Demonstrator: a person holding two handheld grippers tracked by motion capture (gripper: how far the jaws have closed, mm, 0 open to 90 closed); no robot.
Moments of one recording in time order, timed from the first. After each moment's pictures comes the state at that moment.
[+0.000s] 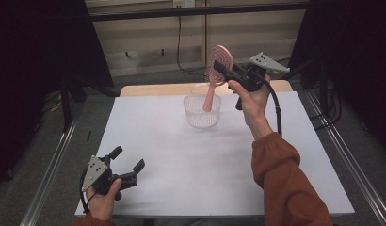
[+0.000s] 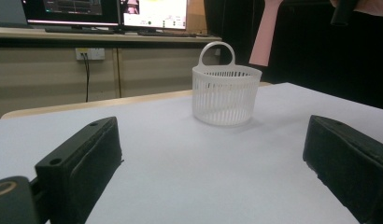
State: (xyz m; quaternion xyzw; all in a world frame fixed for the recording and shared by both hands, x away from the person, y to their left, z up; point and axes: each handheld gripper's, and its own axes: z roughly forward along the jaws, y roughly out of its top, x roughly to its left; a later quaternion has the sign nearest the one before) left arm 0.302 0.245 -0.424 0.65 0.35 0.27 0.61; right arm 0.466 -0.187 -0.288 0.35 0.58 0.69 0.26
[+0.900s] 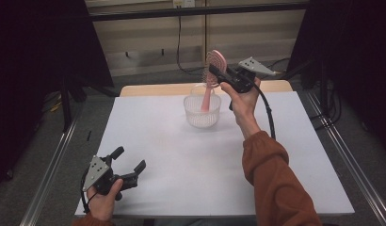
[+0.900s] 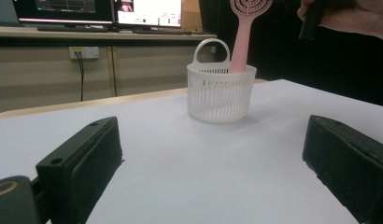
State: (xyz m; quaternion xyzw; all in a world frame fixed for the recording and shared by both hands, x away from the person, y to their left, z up) left arm 0.302 0.244 -0.424 0.66 0.35 0.26 0.61; right arm 0.492 -0.172 -0.317 0.38 0.58 0.67 0.28
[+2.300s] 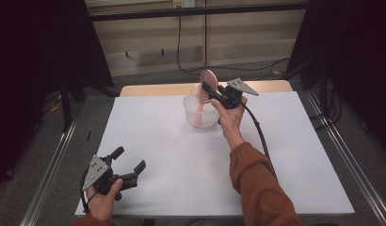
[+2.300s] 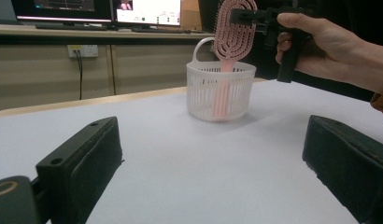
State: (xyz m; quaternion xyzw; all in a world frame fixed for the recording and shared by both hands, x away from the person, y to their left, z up) left arm 0.303 0.245 -0.424 0.66 0.34 0.26 0.61; right arm 0.500 -0.148 -0.391 0.42 0.56 0.67 0.25
